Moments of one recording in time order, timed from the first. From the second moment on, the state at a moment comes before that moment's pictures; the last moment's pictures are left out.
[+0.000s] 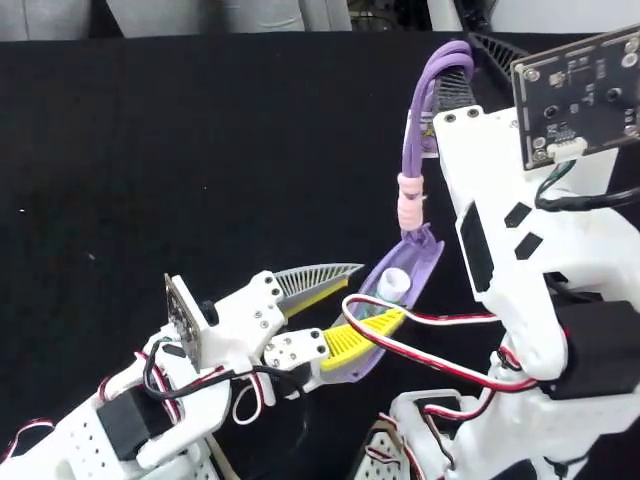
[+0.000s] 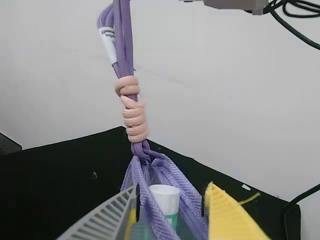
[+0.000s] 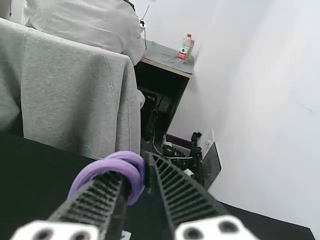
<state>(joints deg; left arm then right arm) 51.3 -81.5 68.8 27.9 11.4 -3.6 -33.6 -26.0 74.4 18.4</state>
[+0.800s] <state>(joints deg) 6.9 -86.1 58.2 39.4 11.4 -3.7 -33.5 -26.0 74.4 18.4</state>
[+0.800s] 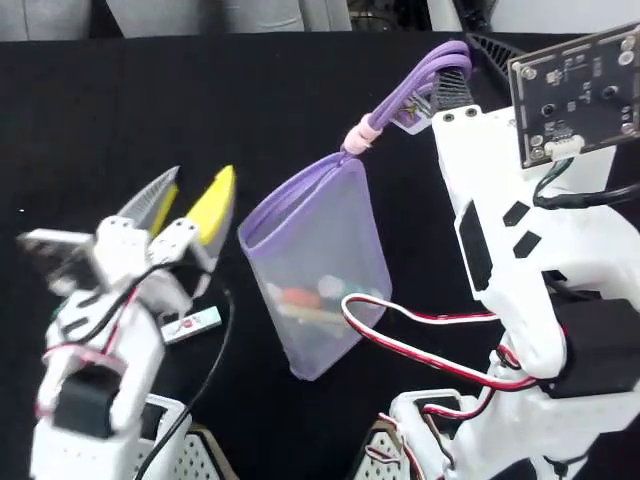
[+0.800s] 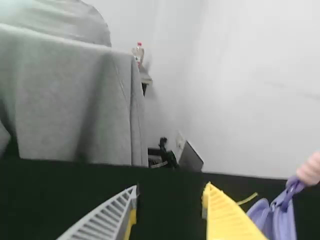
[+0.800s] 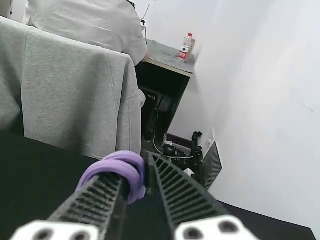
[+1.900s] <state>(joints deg) 7.6 -60.5 67.6 68.0 -35.8 -3.8 -33.5 -26.0 74.4 18.4</state>
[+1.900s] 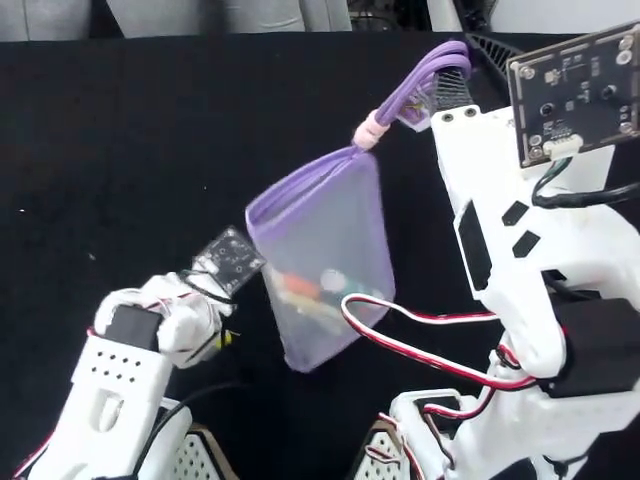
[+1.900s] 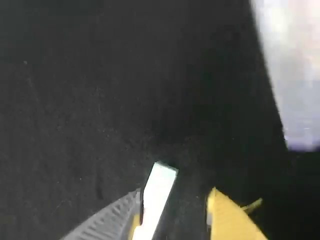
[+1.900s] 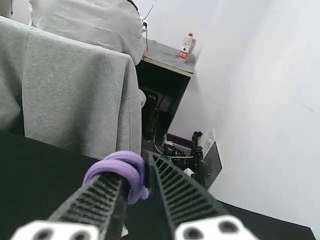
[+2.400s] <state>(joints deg) 2.5 -60.5 74.1 55.1 -39.2 -3.6 -33.5 -26.0 74.4 18.4</state>
